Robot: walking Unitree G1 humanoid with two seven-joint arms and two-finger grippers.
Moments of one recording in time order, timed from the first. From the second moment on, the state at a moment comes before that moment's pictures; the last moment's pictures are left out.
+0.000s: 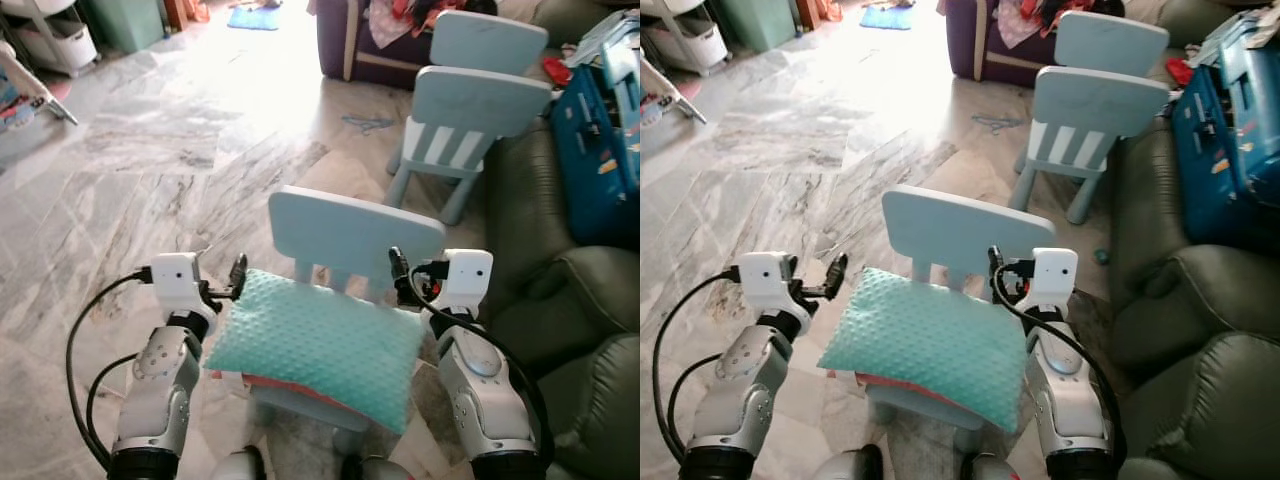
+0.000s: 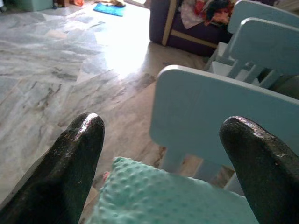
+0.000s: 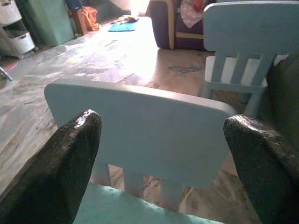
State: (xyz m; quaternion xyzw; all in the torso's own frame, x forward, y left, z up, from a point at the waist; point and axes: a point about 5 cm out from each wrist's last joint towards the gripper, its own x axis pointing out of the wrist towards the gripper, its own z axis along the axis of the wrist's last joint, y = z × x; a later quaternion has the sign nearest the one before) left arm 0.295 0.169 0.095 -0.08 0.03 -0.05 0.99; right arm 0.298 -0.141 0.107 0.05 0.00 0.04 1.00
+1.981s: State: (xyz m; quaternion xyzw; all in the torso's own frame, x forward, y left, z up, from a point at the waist) left arm 0.282 0.184 0.066 -0.02 0.07 -0.04 1.00; right arm 0.285 -0.152 0.100 0.04 0.02 0.03 1.00
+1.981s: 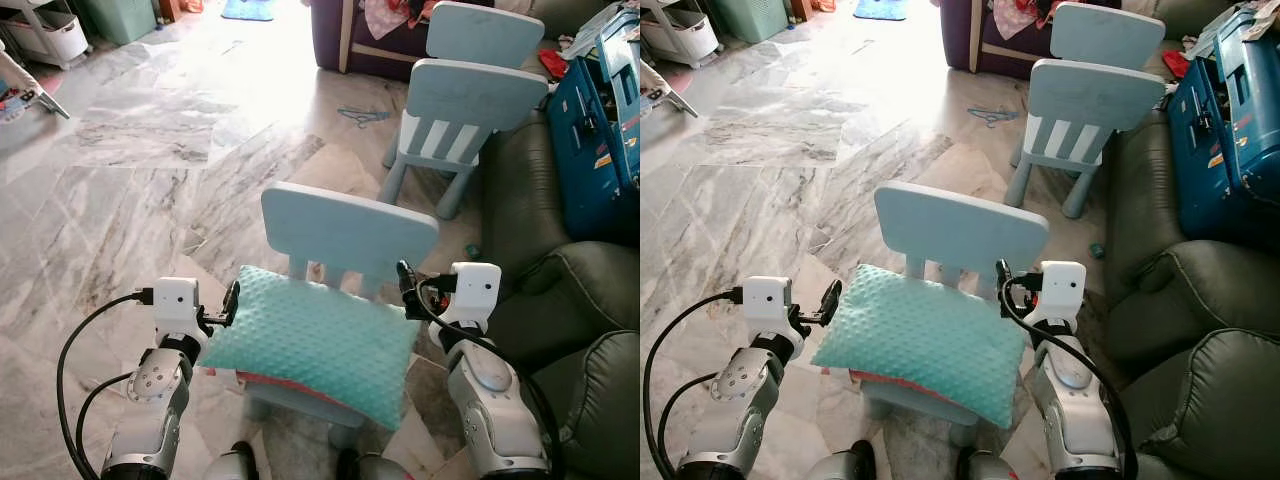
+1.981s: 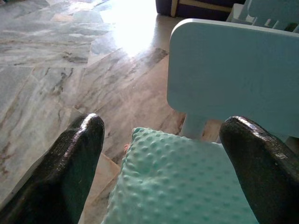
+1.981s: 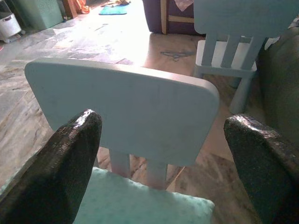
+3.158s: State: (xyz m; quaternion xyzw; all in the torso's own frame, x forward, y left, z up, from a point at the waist) left arm 0.249 0.190 0.054 0.00 0.10 -0.06 0.99; right arm 0.254 -0.148 0.089 0.05 0.05 0.03 1.00
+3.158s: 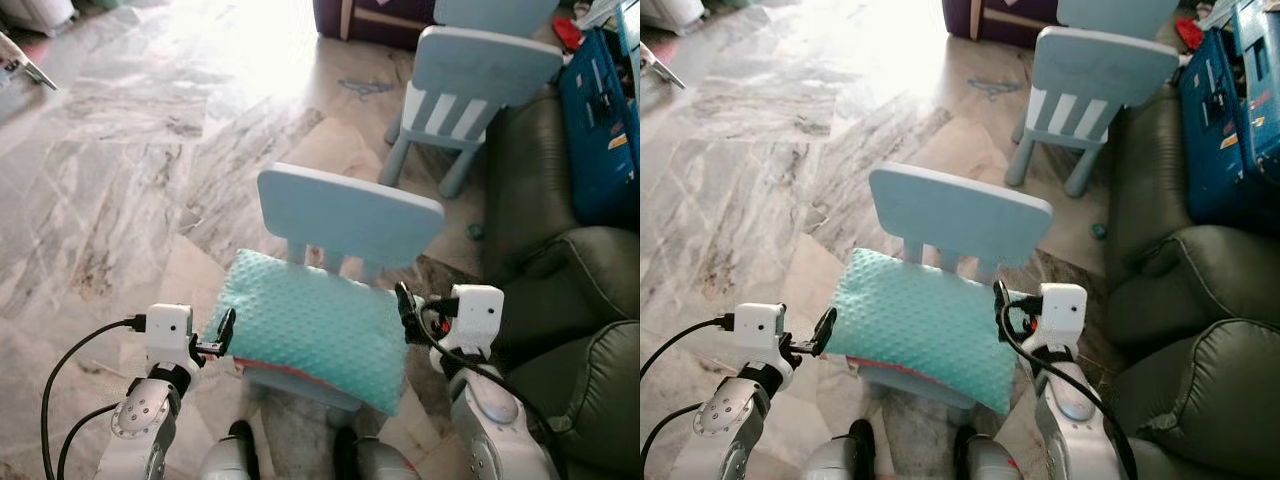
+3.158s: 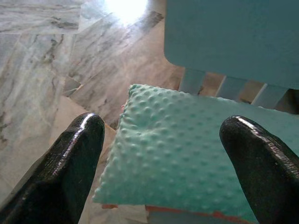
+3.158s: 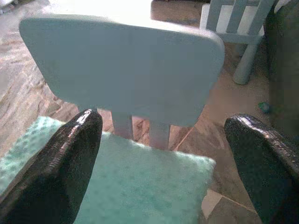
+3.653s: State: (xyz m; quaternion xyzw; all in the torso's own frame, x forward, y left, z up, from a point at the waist) left arm 0.246 0.192 0.055 0.00 0.10 -0.06 0.99; right arm 0.245 -0.148 0.085 0.05 0.07 0.04 1.00
